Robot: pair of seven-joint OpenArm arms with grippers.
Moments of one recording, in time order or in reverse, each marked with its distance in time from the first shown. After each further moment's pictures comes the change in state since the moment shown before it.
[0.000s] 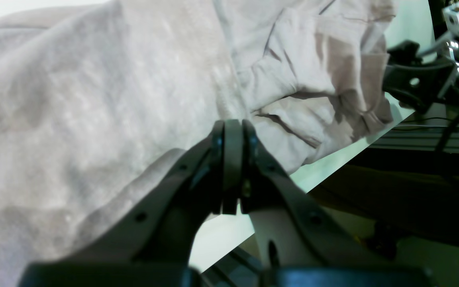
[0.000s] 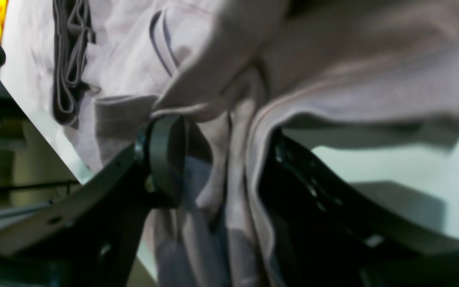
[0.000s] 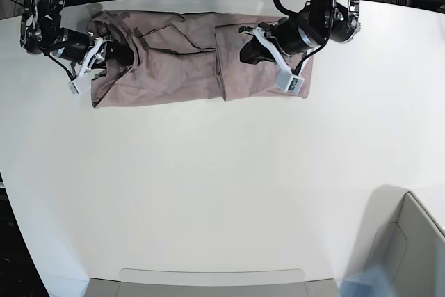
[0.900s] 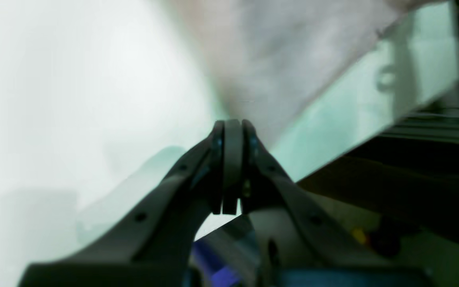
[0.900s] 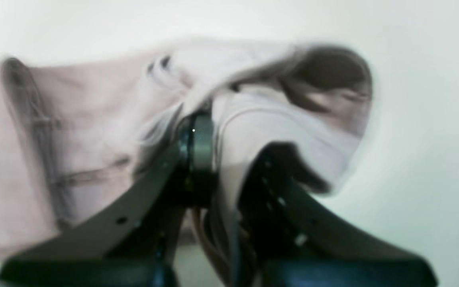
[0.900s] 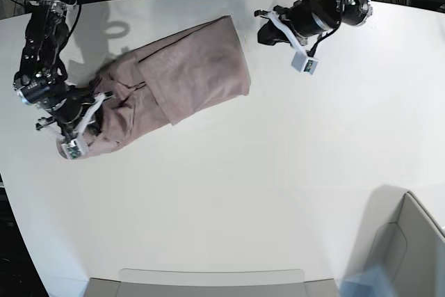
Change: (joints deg) left arm 7.0 -3.3 -4.3 2.1 0.2 0.0 0.3; right arm 11.0 -3.4 -4.2 27.7 -39.8 -17.8 0.4
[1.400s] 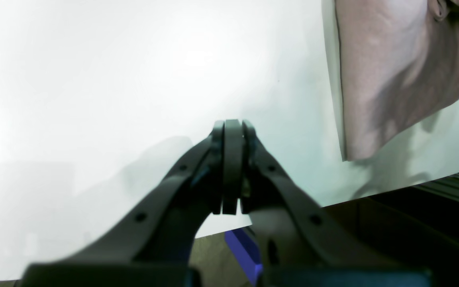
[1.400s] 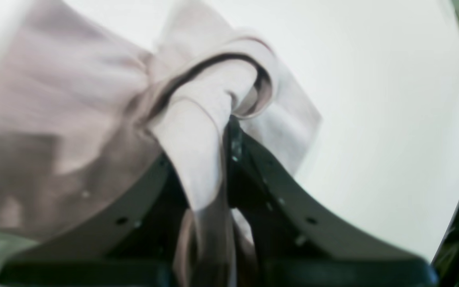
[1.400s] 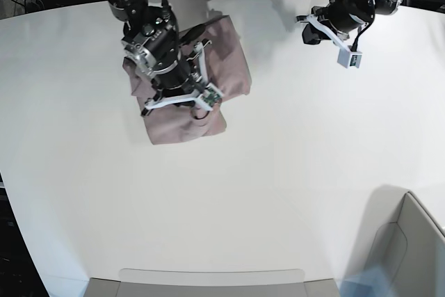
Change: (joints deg) left arm 3.5 -0.4 -14.2 -0.1 0.0 0.0 -0.1; right arm -4.8 -10.3 -39.8 10.3 -35.8 -3.6 0.2
